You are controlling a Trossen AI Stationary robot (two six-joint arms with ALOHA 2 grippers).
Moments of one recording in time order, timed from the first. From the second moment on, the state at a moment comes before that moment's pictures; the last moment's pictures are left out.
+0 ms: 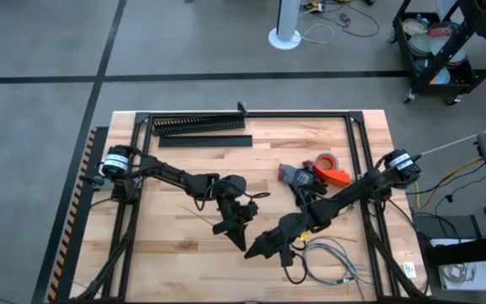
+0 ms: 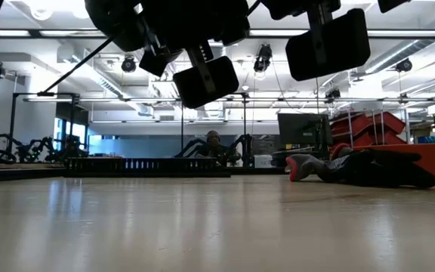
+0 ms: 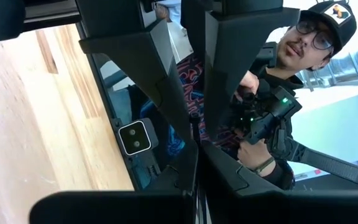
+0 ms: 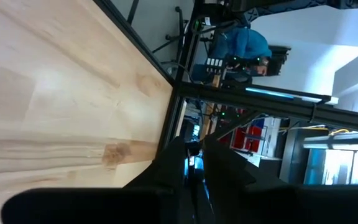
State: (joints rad) left arm -0.11 1.86 1.06 0.47 1.06 -0.77; right arm 0.43 1.83 0.99 0.48 -0.09 -1.70
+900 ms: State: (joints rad) left arm -0.11 1.86 1.06 0.47 1.06 -0.64; right arm 0.44 1.83 0.99 0.47 -0.06 -1.63
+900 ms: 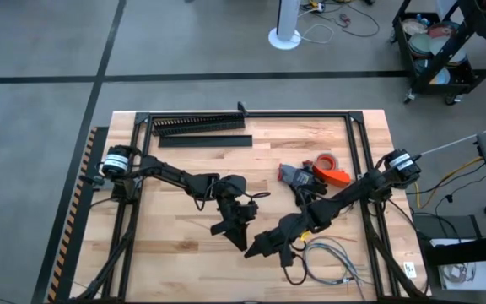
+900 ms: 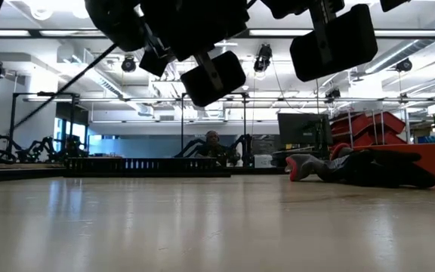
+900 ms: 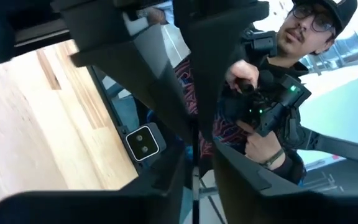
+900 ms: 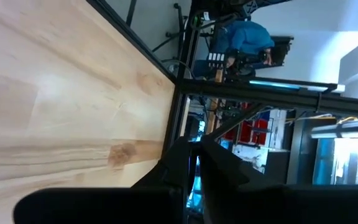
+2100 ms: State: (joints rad) left arm -0.11 1.81 1.06 0.24 0.97 -0.28; right arm 0.50 1.83 0.99 0.47 0.16 -1.39
